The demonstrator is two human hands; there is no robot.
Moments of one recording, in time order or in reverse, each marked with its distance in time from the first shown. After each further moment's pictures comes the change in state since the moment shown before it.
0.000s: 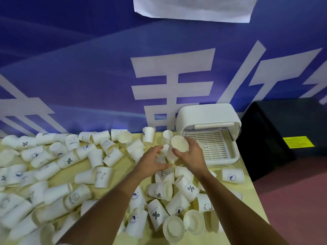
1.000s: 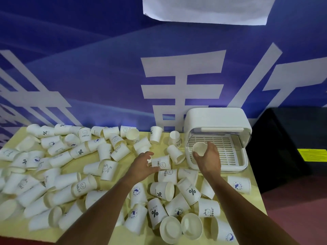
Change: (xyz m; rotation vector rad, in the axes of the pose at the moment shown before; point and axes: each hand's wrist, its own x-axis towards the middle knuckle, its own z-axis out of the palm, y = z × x) left_hand -0.026 -0.033 -0.004 -0.015 0.123 -0.169; right_hand 0.018 0.044 -0.021 -0.273 0.091 0.102
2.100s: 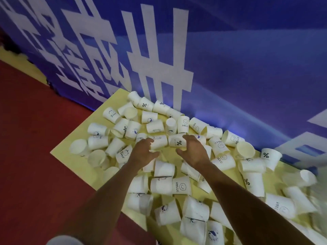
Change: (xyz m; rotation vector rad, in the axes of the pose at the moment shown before) left_hand -0.030 -0.312 -0.290 0.000 0.333 -0.357; right_hand -0.115 -0.345 0.339 -0.292 -0.657 -0.603
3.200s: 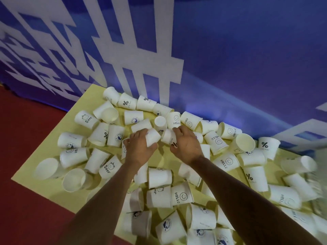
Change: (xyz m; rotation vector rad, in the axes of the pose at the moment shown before) left_hand 0.080 0.002 0.027 0.240 0.160 0.159; right_hand 0.064 0.018 0.036 -0.262 0.167 -0.106
